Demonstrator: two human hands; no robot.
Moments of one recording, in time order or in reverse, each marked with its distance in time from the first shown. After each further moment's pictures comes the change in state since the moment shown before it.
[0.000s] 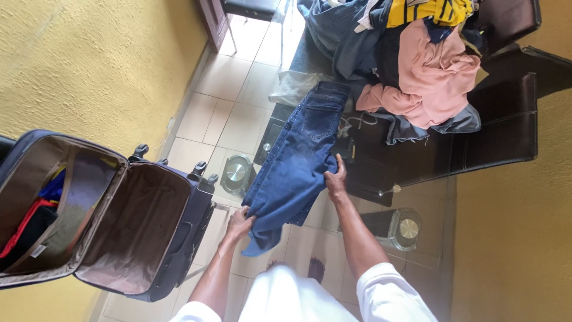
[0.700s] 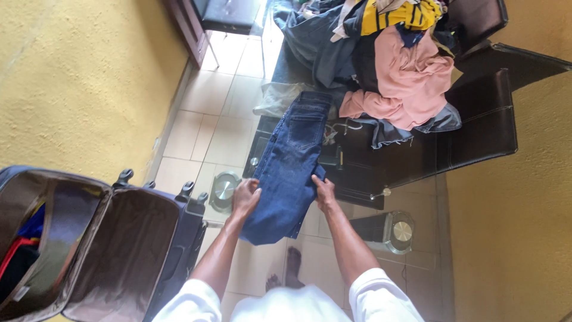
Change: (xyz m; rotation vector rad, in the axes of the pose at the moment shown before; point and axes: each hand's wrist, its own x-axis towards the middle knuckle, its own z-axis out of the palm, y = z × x) left_hand 0.065 0.126 -0.025 -0.089 0.227 0.357; right_hand 0.013 0.025 0.006 0.298 0.032 0.482
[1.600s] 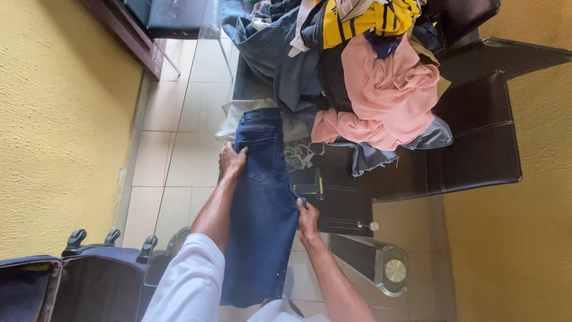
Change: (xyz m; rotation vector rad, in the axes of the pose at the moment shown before) left_hand 0.318 0.034 0.135 0.242 0.122 -0.053; right_hand 0.067 0.006 -0.009 0.071 0.157 -0.030
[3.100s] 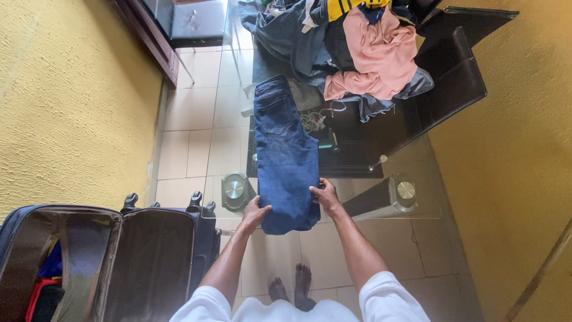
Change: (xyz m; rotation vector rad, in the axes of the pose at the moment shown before) left_hand -0.338 -0.139 -0.175 -0.325 -0.566 -0.146; right_hand -0.203 0.019 -0.013 -0.224 -0.197 -0.169
